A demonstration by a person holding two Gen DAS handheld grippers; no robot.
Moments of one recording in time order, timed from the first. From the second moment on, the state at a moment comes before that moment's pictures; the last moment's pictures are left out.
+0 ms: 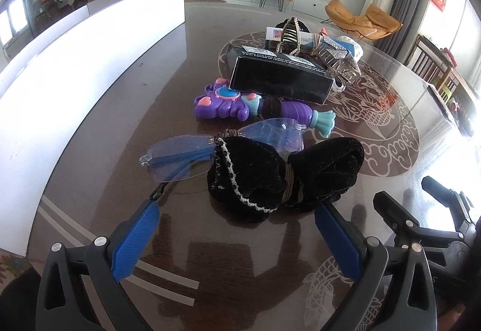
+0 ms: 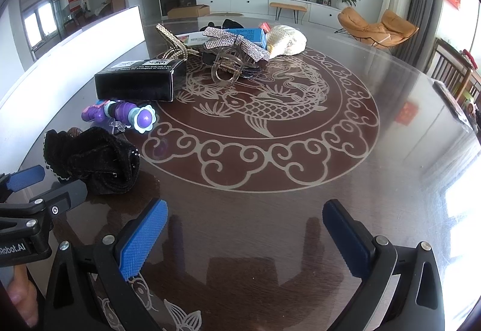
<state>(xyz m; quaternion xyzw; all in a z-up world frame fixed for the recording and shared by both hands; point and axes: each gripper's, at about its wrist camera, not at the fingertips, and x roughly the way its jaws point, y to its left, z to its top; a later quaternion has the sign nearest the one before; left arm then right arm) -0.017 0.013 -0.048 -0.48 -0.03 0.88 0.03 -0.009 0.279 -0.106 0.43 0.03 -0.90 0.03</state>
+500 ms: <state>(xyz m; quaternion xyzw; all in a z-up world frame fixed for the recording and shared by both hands) -0.019 0.014 -0.055 -0.49 -0.02 0.87 0.03 -0.010 0.279 -0.107 0.44 0.03 -0.90 0.03</state>
